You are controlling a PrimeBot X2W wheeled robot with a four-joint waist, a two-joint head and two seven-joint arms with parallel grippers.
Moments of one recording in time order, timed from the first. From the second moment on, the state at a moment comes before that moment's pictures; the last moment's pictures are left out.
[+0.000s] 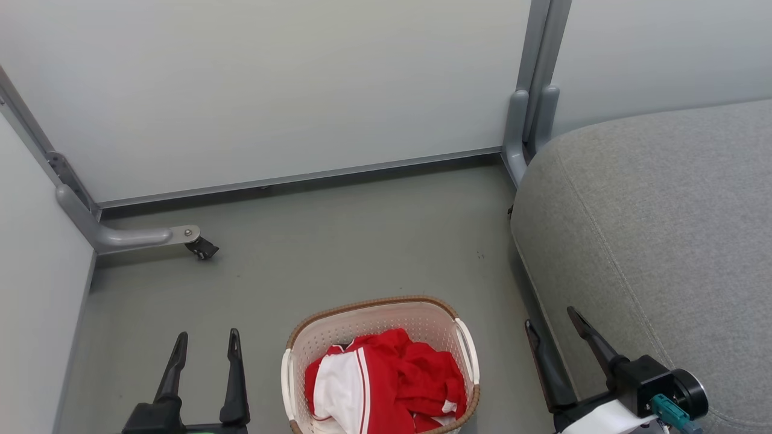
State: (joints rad) left arm 0.15 0.05 -0.07 0.07 -0.14 -0.01 -0.26; right arm 0.06 -0.05 0.15 0.11 0.10 0.13 -0.26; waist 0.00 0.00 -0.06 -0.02
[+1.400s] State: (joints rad) left arm -0.18 0.05 -0.23 0.19 -0.12 -0.09 -0.26; right arm -0.19 -0.05 0.06 0.02 0.08 0.13 -0.26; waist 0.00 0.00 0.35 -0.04
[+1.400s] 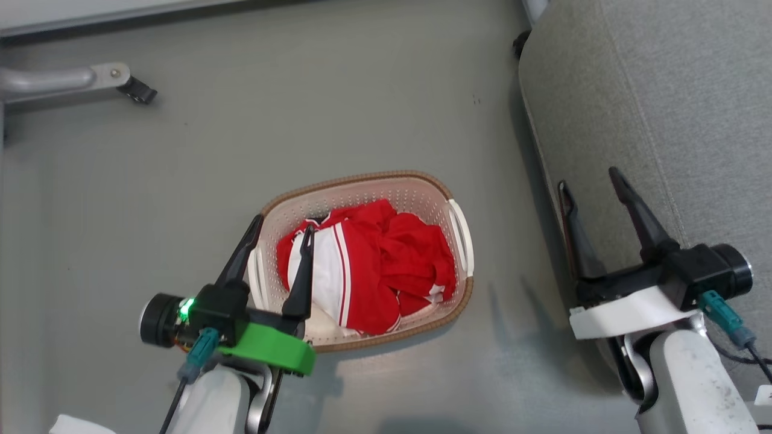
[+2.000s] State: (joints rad) left arm -0.75 0.05 -0.63 0.74 -0.19 -0.13 -0.26; right arm -0.42 -0.05 -0.13 -0.15 0.09 0.13 -0.26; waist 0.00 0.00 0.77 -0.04
